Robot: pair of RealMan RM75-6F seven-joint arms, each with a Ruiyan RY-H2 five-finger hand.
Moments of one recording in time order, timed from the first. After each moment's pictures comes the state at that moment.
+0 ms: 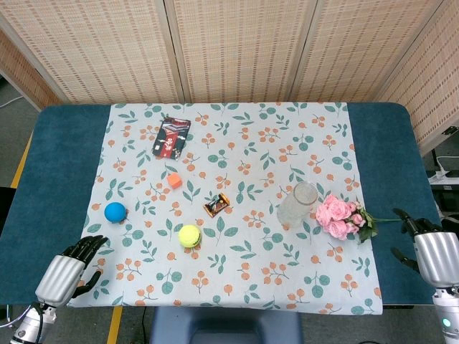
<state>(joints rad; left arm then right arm) -0.15 -1.26 0.10 -1.49 1.70 1.44 0.09 0.06 -1.13 0.06 -1.53 -1.59 1.59 -0.12</state>
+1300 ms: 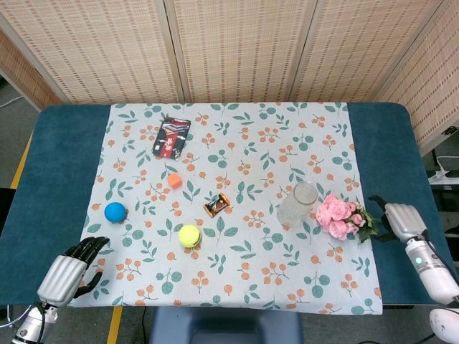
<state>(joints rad) -0.16 -1.27 0.10 -1.49 1.70 1.42 0.09 0.37 -1.21 0.12 -1.25 -1.30 0.82 0.17</state>
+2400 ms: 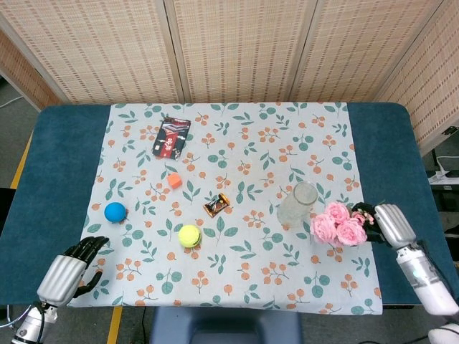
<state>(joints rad) -0.16 -1.26 0.10 -1.50 1.70 1.42 0.09 0.31 -1.23 0.03 -1.27 -1.59 1.31 0.58</state>
